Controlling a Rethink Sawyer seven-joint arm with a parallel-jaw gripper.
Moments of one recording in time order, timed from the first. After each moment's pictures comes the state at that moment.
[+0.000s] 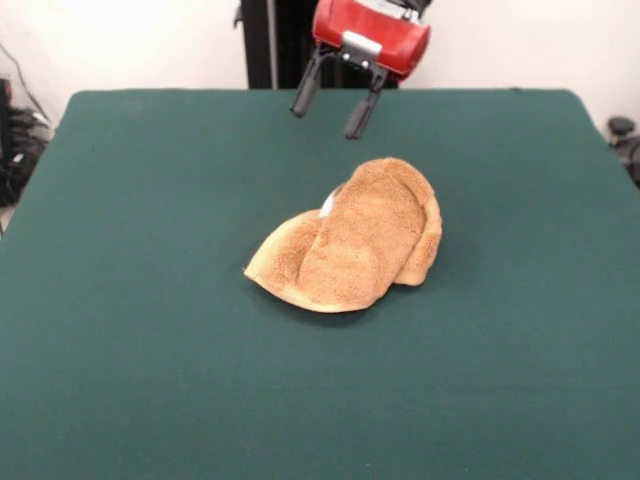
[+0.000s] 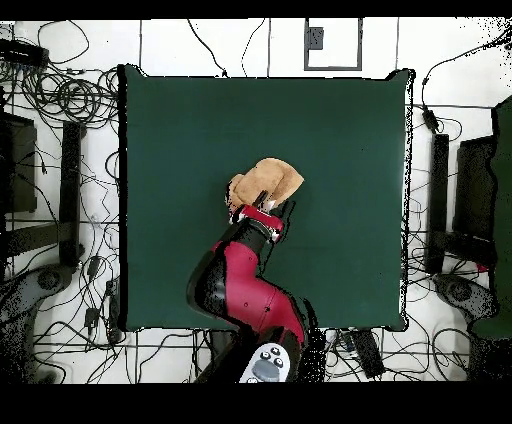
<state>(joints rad) 0.21 -0.55 -0.40 2.00 0.31 -0.55 1.83</state>
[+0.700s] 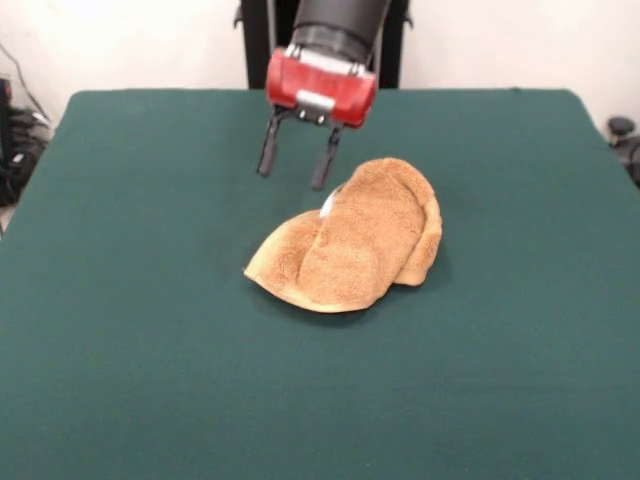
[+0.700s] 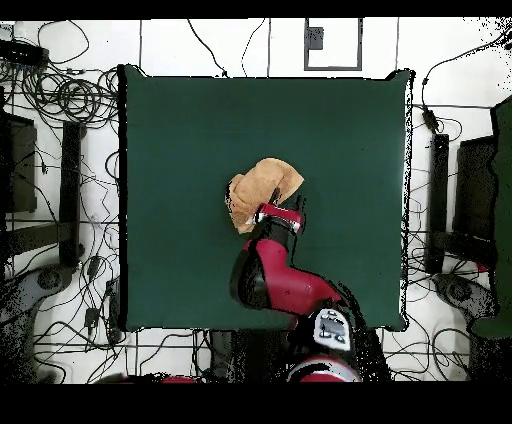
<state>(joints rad) -0.08 -0.47 -0.23 1.93 -0.04 -0.64 1.83</state>
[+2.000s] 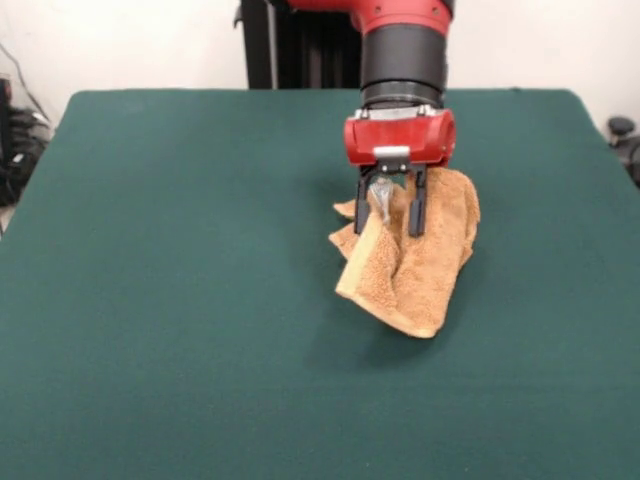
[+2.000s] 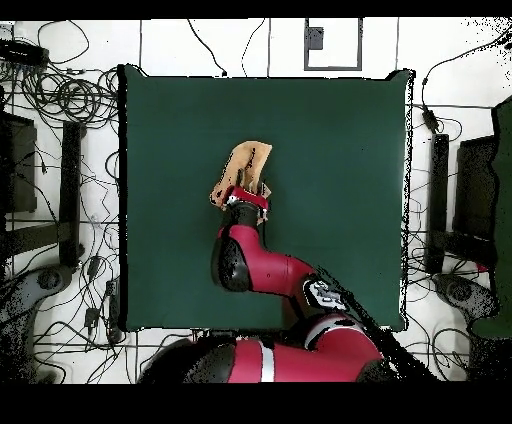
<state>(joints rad) -0.19 -0.43 0.05 1.93 -0.04 -0.76 2.08</state>
